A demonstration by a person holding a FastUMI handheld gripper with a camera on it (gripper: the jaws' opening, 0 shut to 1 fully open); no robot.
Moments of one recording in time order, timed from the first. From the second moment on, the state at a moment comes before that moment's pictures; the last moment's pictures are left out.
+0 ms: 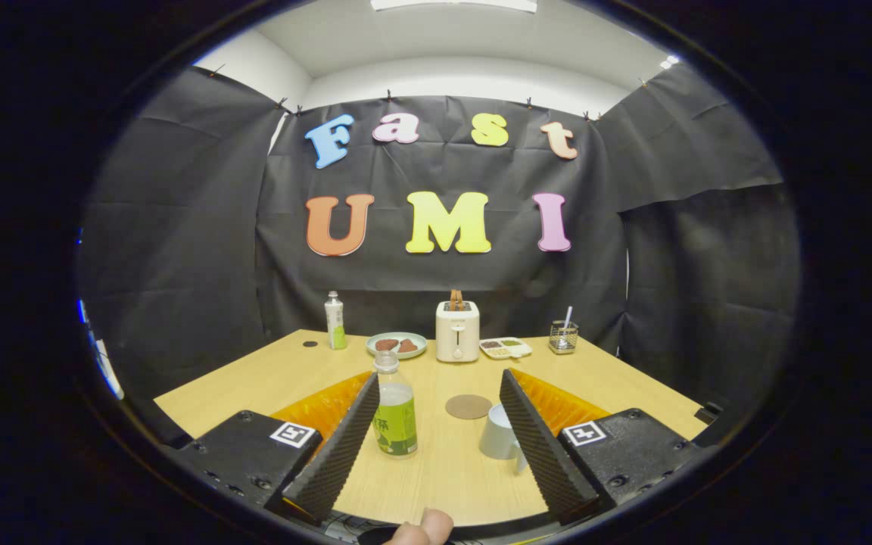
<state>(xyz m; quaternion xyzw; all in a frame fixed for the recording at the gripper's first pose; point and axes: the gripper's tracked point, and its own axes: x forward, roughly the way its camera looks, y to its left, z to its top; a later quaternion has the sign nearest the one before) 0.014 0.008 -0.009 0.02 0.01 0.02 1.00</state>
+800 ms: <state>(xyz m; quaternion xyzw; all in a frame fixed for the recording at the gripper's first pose) 0.063 0.035 -0.036 0.02 0.02 0.05 1.00</state>
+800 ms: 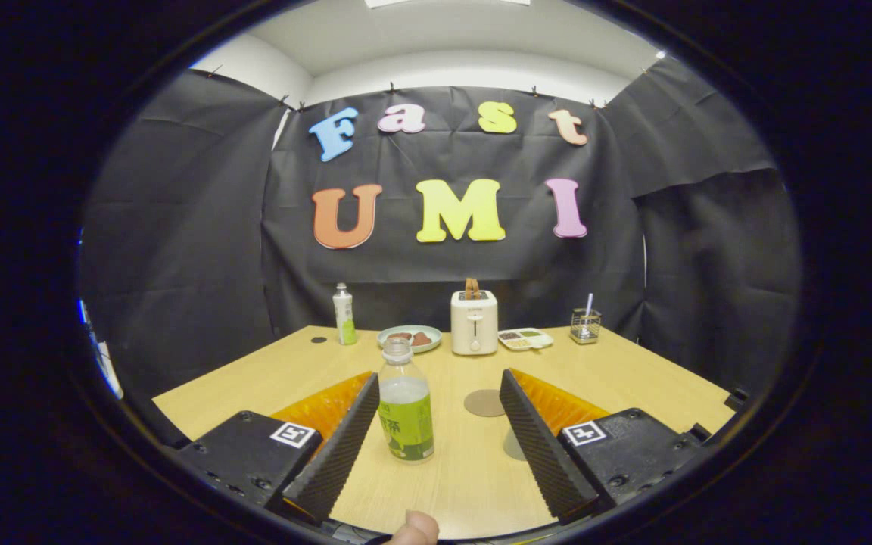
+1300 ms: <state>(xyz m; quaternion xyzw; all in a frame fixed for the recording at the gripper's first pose) 0.112 0.071 -0.078 0.00 0.05 0.06 1.00</state>
